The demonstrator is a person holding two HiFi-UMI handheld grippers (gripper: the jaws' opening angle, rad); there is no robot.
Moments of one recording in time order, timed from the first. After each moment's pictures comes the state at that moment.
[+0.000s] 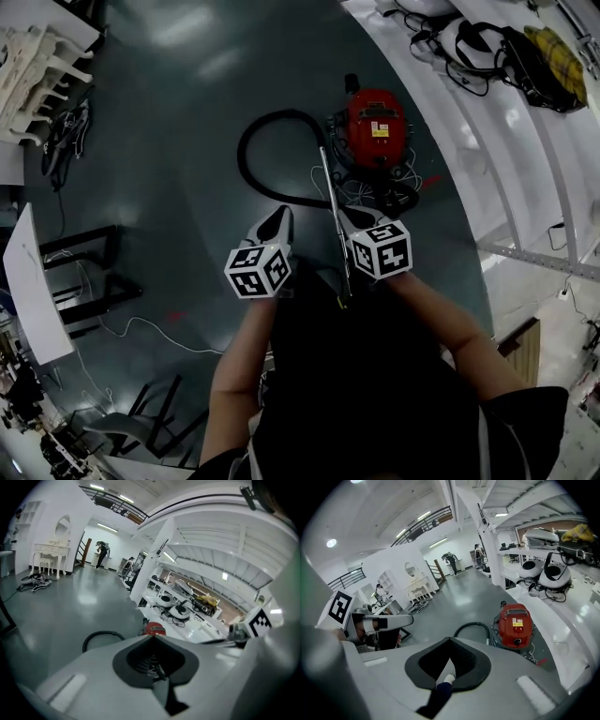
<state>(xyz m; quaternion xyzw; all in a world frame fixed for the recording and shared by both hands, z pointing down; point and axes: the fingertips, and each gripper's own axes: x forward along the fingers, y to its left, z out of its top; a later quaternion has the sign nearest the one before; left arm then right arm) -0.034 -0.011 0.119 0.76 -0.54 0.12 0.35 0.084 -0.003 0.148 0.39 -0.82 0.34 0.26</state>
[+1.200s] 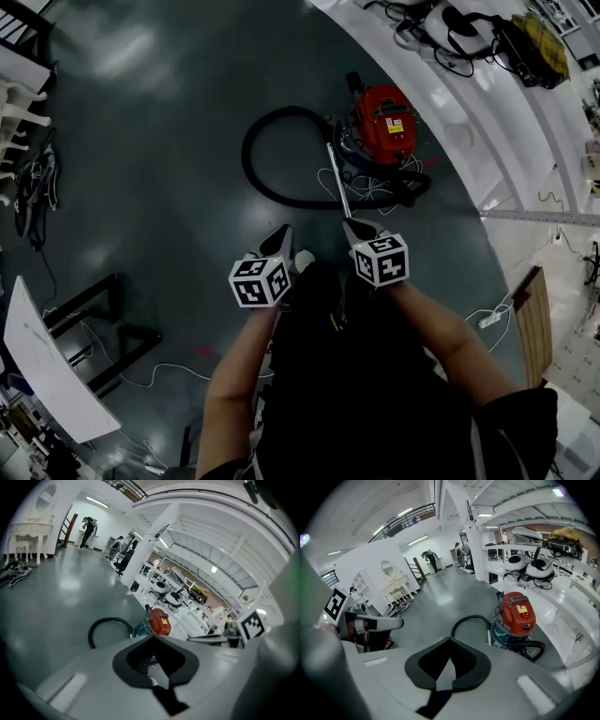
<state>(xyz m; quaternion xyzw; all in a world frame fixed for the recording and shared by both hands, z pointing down) -0.186 -0.043 0.185 0.80 -0.41 0.17 0.41 -0.054 -0.021 0.205 0.50 -0.73 0.38 0.27</state>
